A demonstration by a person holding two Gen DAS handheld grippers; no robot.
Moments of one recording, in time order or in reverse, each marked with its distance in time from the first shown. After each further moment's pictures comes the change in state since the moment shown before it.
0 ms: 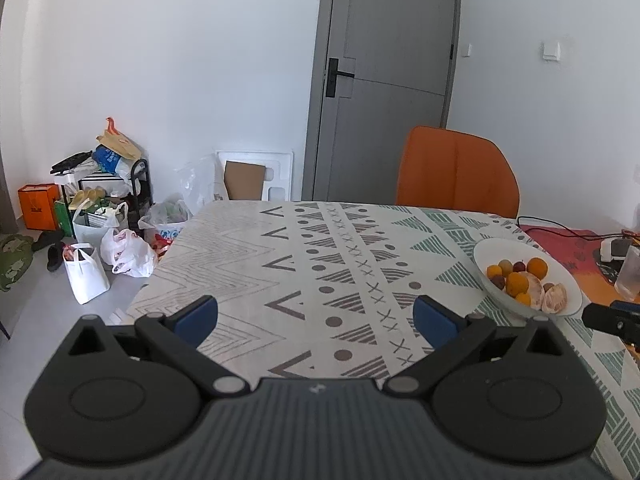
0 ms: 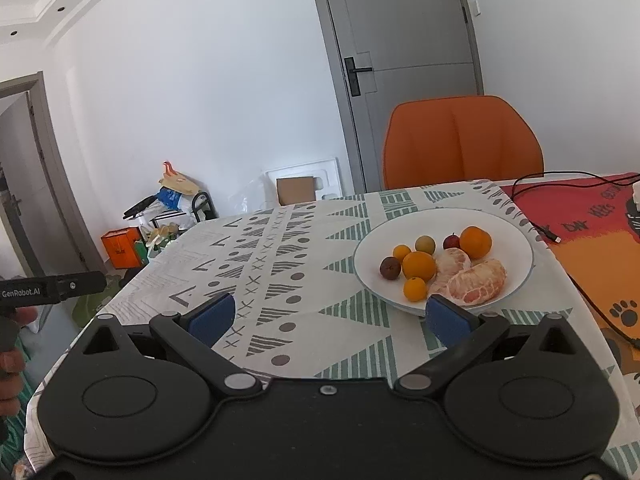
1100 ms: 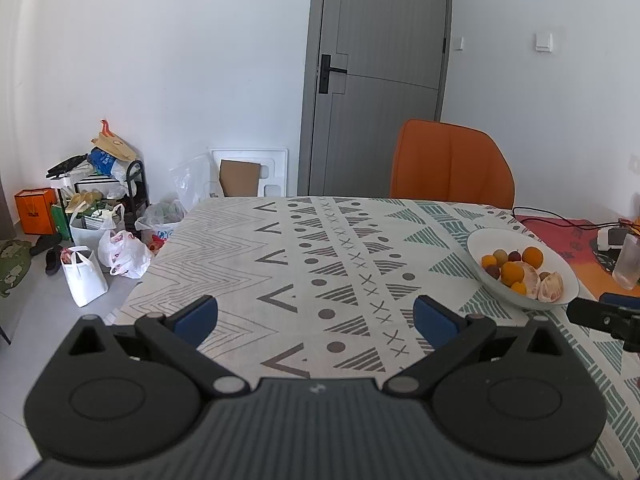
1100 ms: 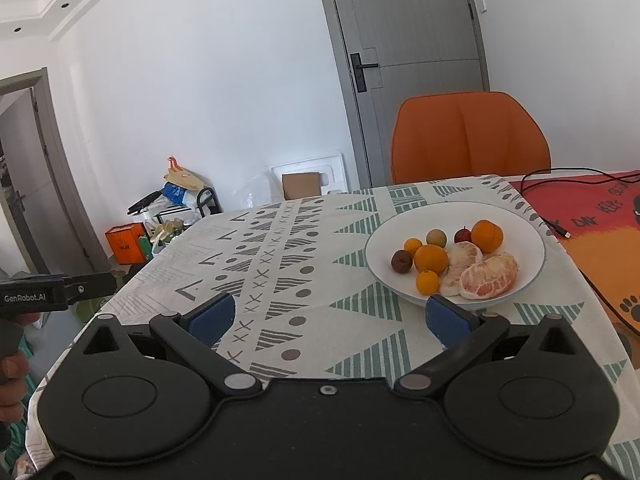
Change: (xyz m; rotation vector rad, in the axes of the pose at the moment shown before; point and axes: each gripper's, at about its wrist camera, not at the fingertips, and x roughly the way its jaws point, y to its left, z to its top) left arm 0.000 -0.005 -0.003 0.020 0.010 -0.006; right arm 0.005 0.008 -0.005 -0.007 0.011 0.013
